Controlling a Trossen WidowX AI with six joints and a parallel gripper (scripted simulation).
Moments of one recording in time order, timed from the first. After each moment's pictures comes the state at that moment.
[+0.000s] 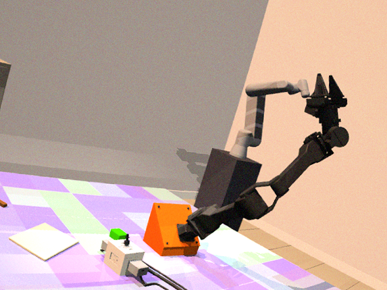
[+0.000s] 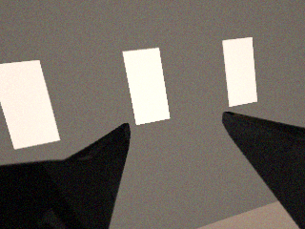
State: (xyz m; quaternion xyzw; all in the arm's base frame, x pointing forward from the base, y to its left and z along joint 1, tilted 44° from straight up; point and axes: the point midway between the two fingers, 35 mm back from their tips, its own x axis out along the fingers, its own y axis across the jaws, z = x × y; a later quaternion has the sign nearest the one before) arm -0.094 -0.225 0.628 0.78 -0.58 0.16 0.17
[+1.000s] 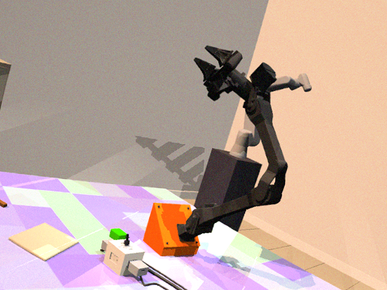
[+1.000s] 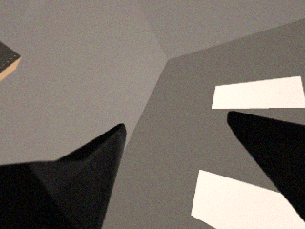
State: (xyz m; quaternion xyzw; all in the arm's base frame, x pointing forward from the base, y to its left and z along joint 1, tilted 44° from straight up) arm 0.148 -0.383 0.406 0.81 -0.30 0.12 -0.49
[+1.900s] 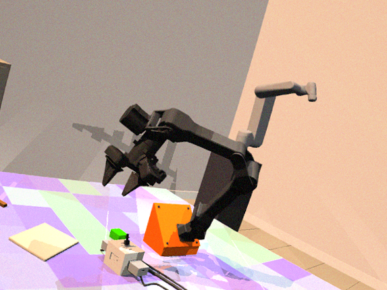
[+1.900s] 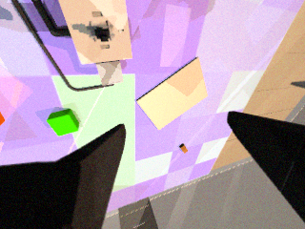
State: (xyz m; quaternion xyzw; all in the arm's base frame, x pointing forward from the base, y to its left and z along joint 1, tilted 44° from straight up) arm 0.333 -0.081 0.158 0.46 -0.18 -0.53 -0.69
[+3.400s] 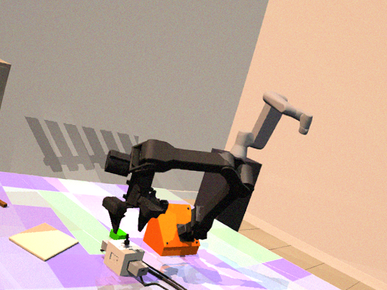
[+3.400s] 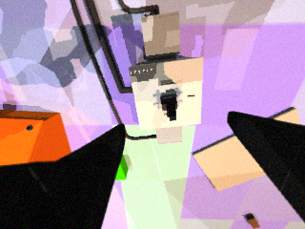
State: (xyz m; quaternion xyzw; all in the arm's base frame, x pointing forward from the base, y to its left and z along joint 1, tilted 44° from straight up) arm 0.296 0.020 0.119 0.35 -0.20 -0.68 -0.61
